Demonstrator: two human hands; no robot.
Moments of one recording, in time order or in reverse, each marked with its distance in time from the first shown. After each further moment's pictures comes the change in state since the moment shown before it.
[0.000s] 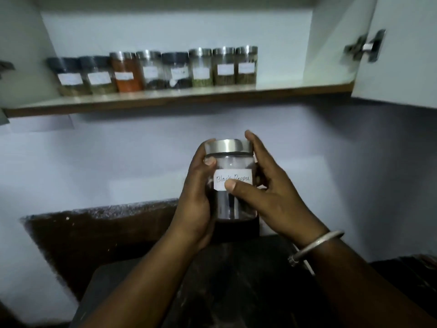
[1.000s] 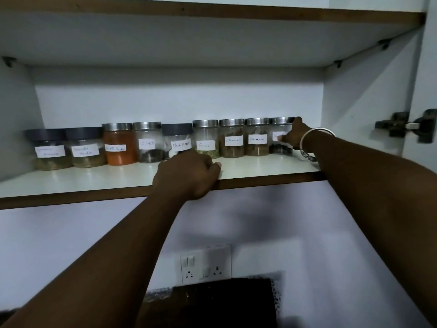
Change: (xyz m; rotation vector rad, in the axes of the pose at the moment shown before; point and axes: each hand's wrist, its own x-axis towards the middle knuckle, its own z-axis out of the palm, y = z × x) left_hand 0.285 0.048 -0.088 1.807 0.055 0.165; right_hand 0.442 0.069 -0.185 -0.689 0.279 0.265
